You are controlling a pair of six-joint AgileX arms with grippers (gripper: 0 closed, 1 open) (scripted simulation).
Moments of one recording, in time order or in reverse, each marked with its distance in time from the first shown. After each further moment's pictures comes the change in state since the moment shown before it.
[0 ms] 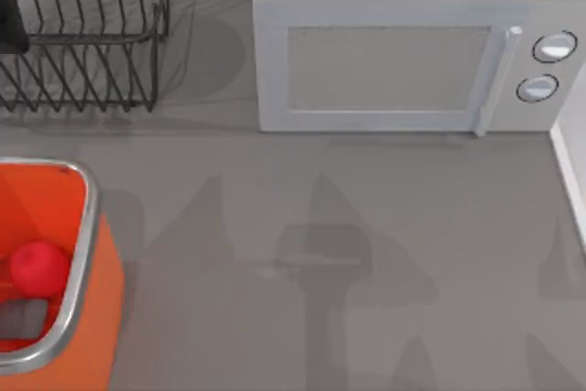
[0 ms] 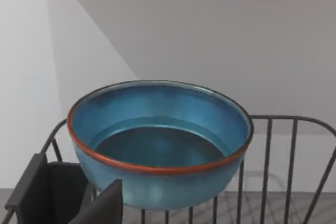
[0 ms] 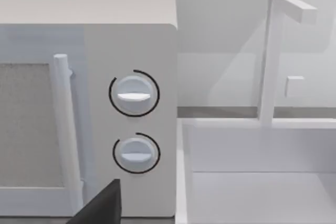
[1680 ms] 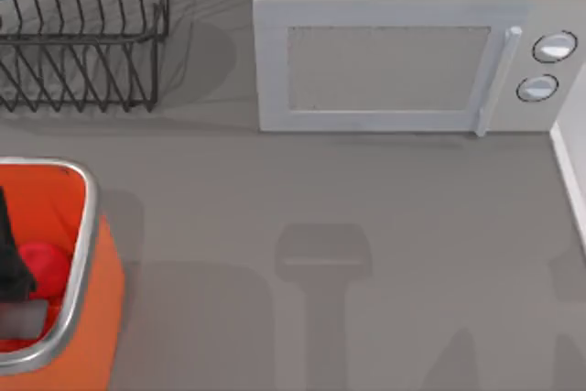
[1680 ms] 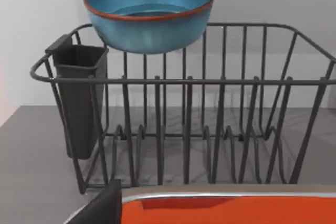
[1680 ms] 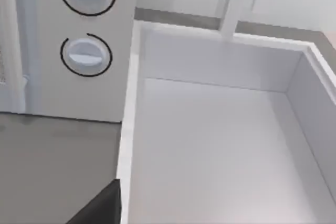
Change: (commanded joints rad) left arm -0.043 -1.196 -0.602 -0.540 -0.070 -0.007; right arm -0.080 0.228 0.173 -0.204 0.000 -0.158
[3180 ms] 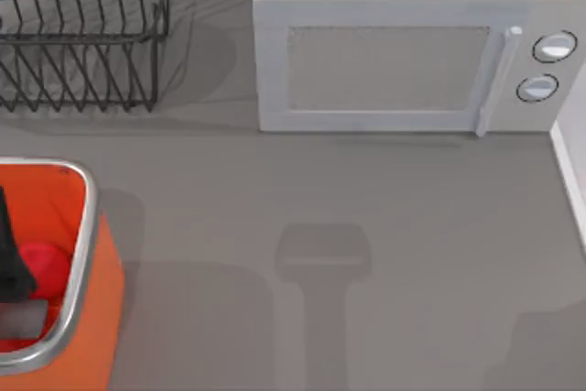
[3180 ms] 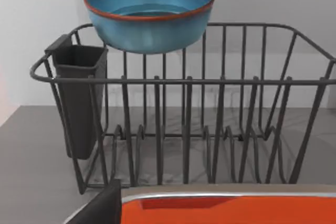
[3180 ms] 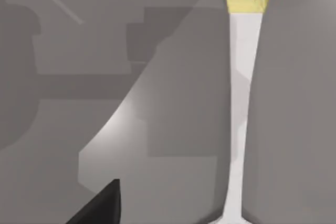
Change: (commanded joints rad) left arm 0.000 0.000 0.000 0.000 0.000 0.000; right arm -0.326 1.153 0.661 -0.818 -0.003 -0.630
